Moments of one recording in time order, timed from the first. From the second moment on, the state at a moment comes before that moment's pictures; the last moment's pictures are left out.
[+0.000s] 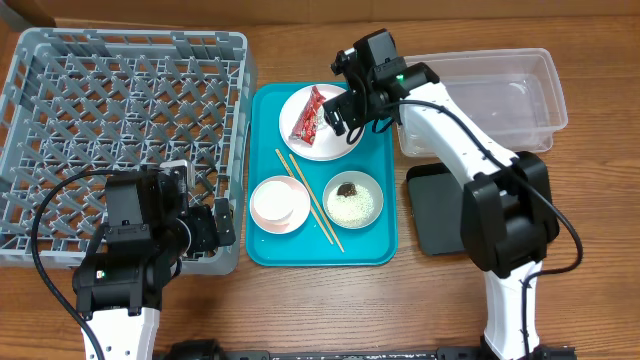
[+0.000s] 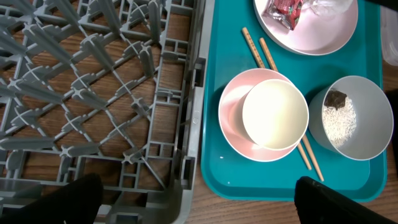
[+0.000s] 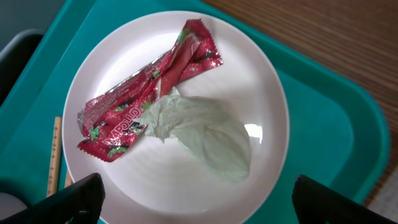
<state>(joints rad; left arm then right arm) 0.08 0.93 0.96 -1.01 0.16 -0.11 0.42 2.20 1.83 -0.71 -0.21 -0.06</state>
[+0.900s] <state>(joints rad) 0.08 0.93 0.96 -1.02 0.16 -0.11 0.49 2.30 1.83 -0.65 -0.17 -0.06</state>
